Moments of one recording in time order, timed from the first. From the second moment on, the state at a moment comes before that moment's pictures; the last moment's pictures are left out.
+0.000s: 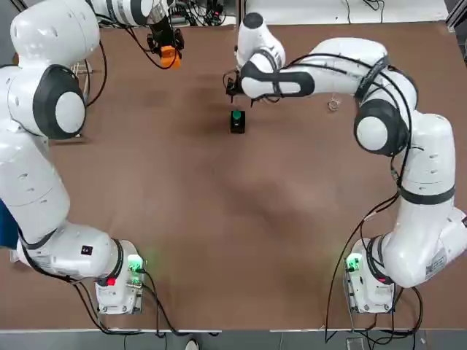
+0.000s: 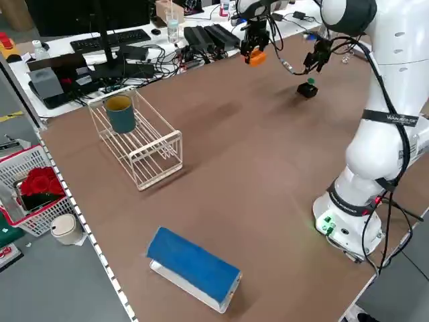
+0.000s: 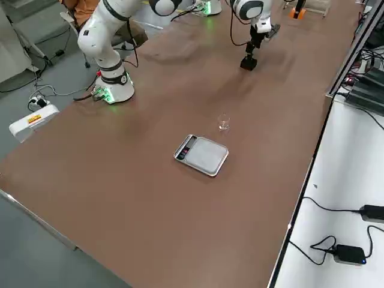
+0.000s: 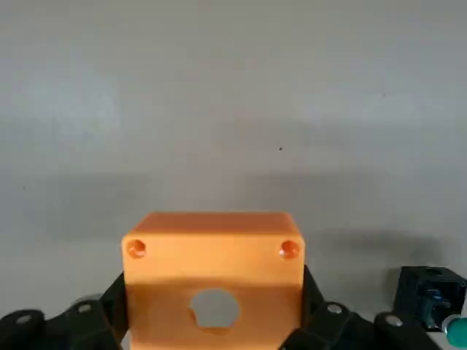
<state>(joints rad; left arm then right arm) -0.15 0.48 -0.19 -1.58 -0.03 2.06 -0.33 0.42 0.78 0.43 -1.36 -0.27 2.12 1.03</state>
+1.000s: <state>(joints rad) -0.39 0.56 -0.19 -1.50 -0.04 2.06 -0.56 0.10 0.22 0.29 -1.57 -0.09 1.86 0.59</state>
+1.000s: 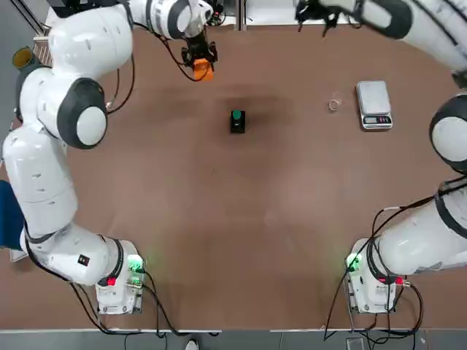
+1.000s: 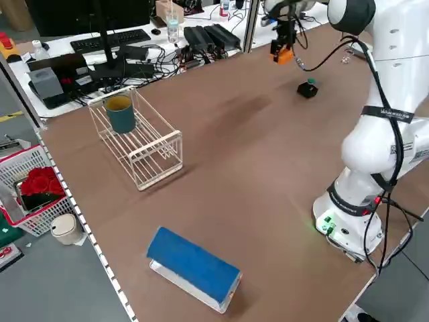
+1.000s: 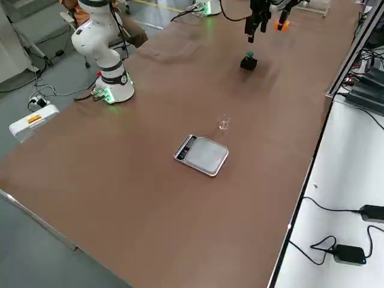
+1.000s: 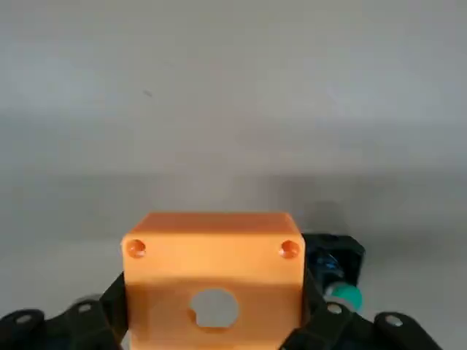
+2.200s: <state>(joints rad) -0.66 0.71 -0.16 -1.39 0.09 2.06 -0.72 0.10 0.03 -0.13 -1.66 0.00 1.68 0.06</state>
